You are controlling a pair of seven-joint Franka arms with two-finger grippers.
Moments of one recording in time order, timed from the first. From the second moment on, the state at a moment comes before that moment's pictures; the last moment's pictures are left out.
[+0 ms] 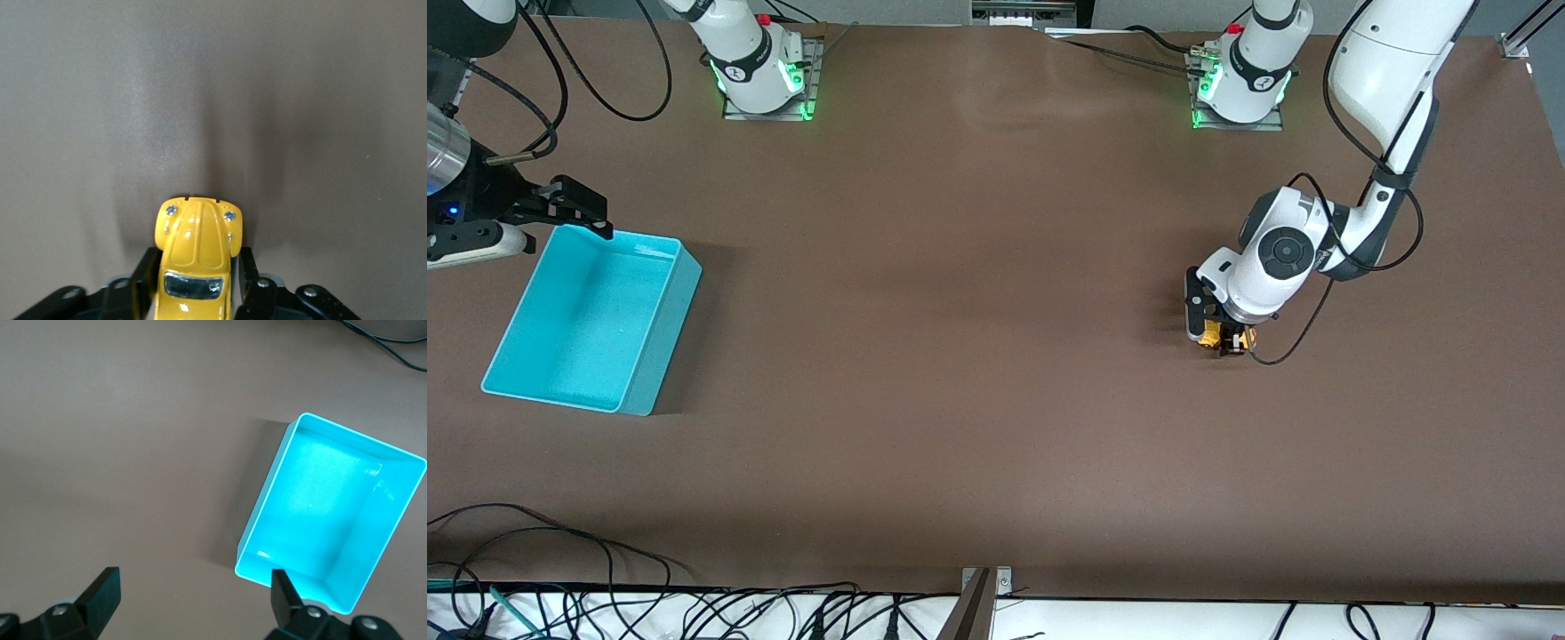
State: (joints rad) left arm -0.07 0.47 -0.13 -2.16 0.30 2.59 1.17; right arm 0.03 0.06 0.00 -1.60 0.02 1.64 -0.18
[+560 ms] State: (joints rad) left arm -0.06 0.46 -0.12 -2.16 0.30 2.59 1.17; right arm 0.03 0.06 0.00 -1.60 0.02 1.64 -0.18
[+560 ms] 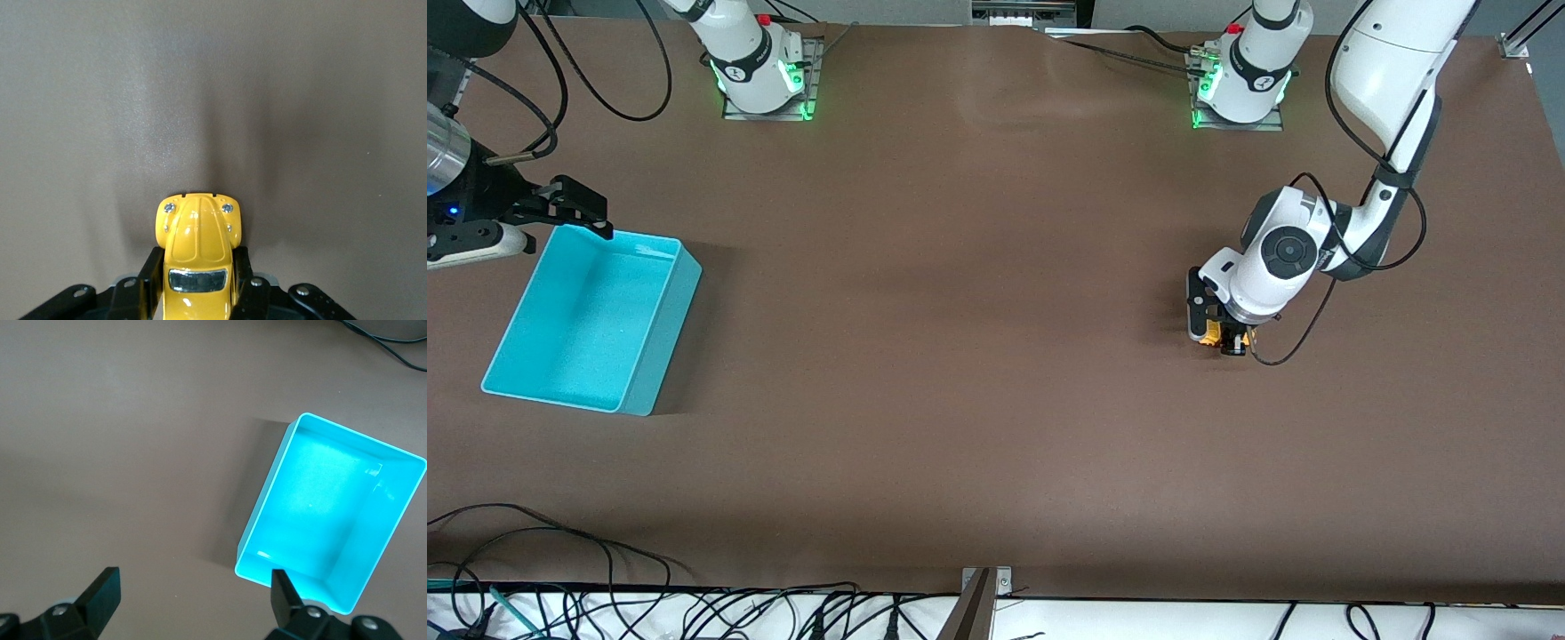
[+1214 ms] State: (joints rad) left arm -0.02 0.46 -0.12 -2.16 0.30 2.59 1.22; right arm 0.03 0.06 0.00 -1.60 0.02 1.64 -0.18
